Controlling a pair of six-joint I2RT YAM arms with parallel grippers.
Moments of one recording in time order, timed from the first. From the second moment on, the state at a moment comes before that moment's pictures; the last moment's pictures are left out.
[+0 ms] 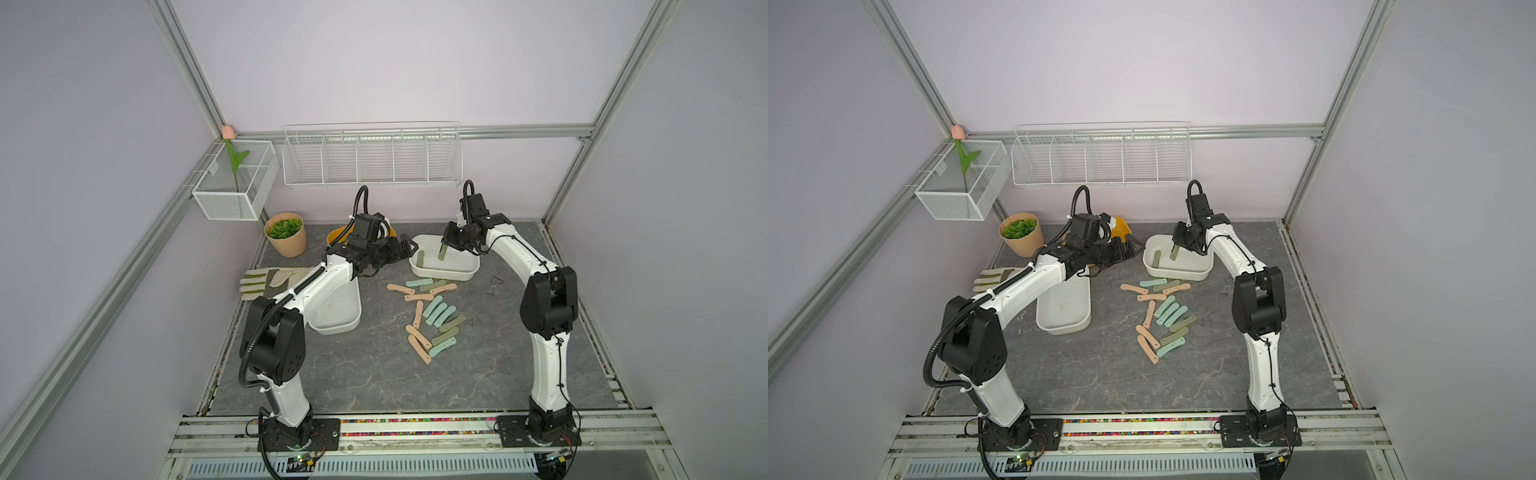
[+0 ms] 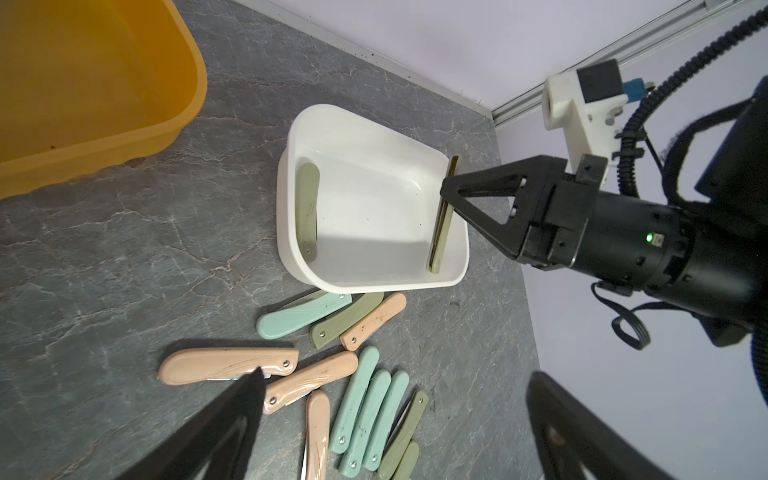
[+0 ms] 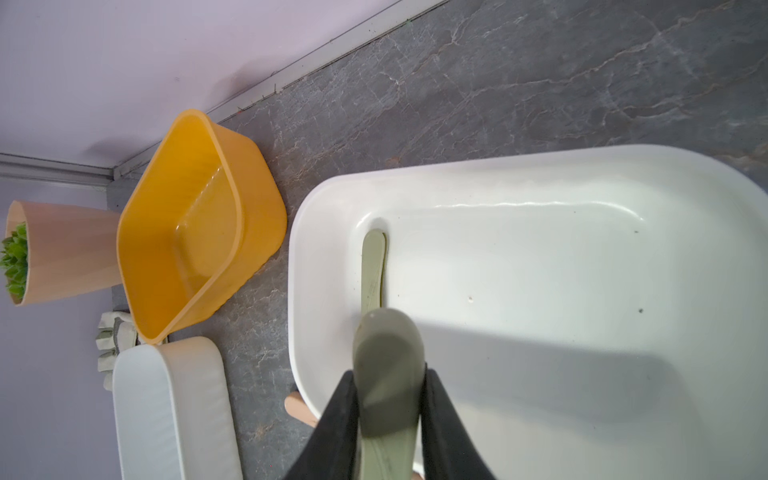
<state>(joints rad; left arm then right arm) -0.51 1.79 1.46 -0.32 0.38 -0.66 0.31 2.20 2.00 -0.73 -0.22 0.59</state>
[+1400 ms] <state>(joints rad) -0.51 1.82 1.48 -0.32 0.42 -0.67 0.31 2.55 2.25 -0.69 -0.30 0.59</state>
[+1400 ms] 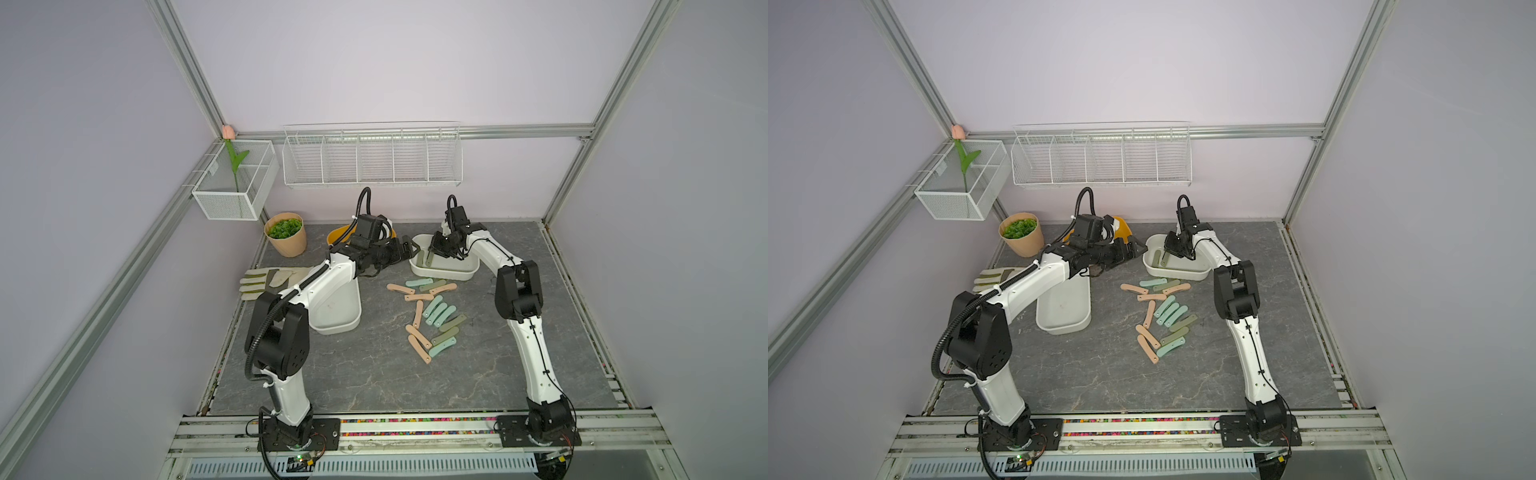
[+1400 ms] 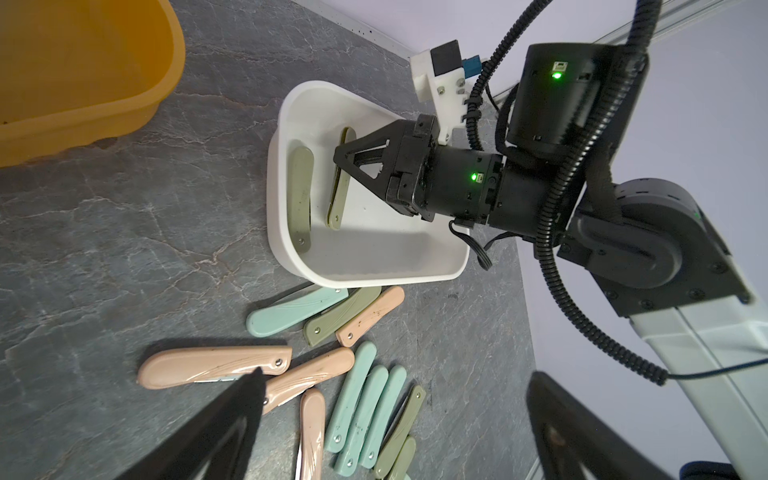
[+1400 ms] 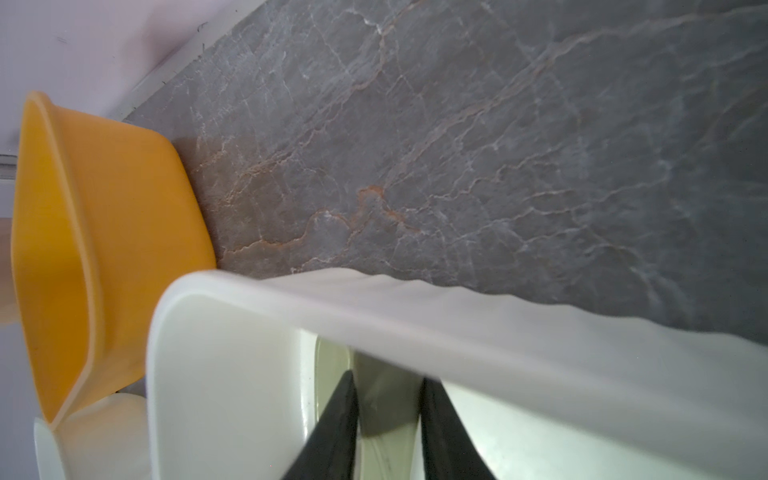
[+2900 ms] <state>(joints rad) -0.51 1.46 1.07 -0.25 0.31 -0.76 0.47 1.71 1.36 -0.66 -0.11 0.57</state>
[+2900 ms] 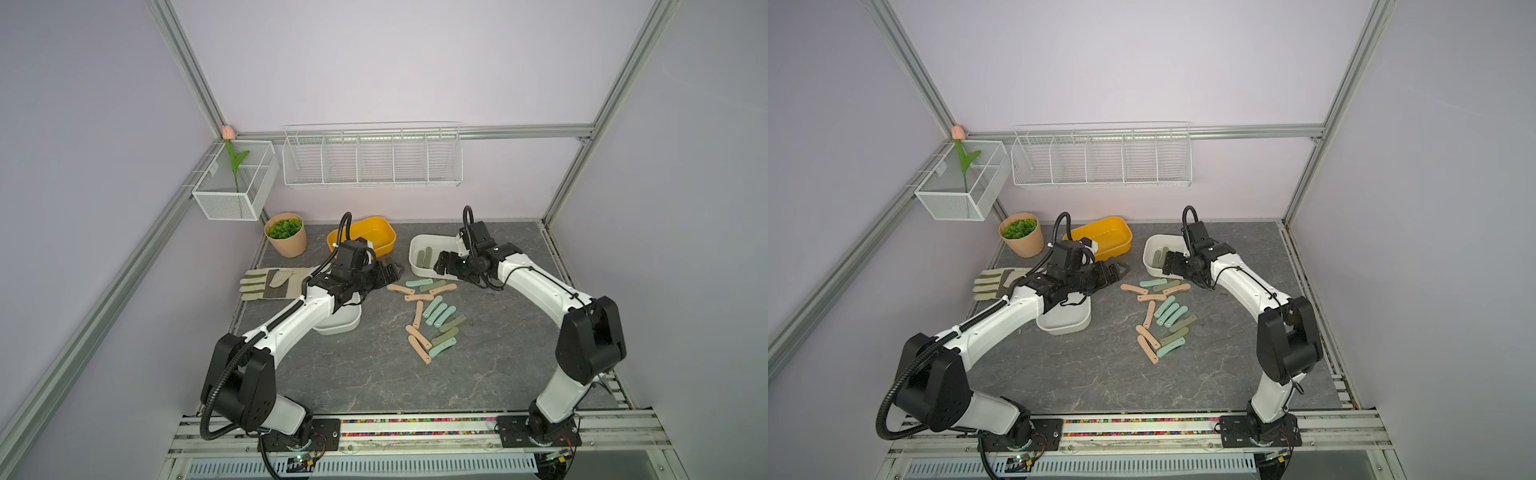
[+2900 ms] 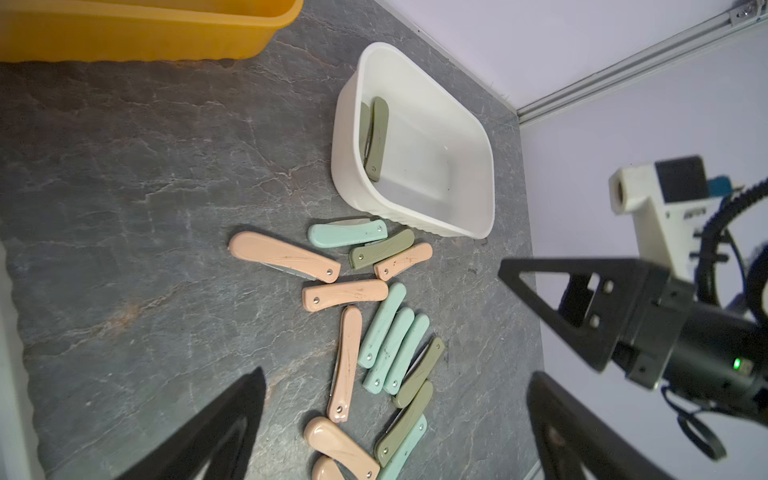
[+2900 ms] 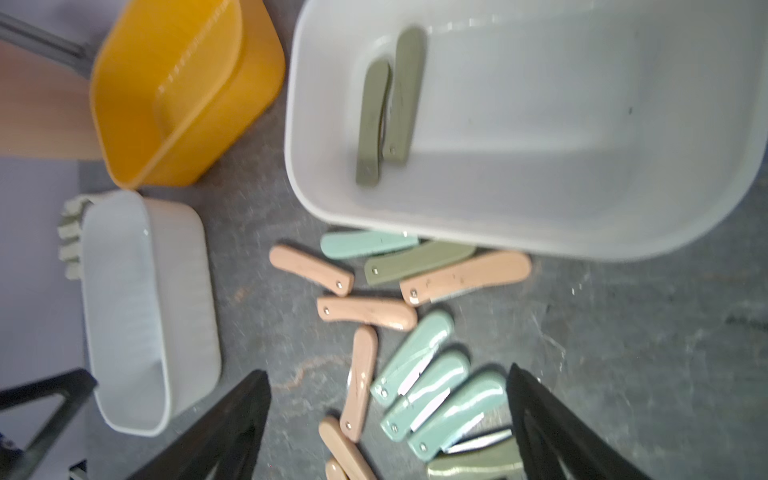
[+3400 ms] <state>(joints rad) -0.56 1.39 1.05 -0.29 0.26 -0.76 0.64 1.57 1.06 -0.75 0.16 0.57</state>
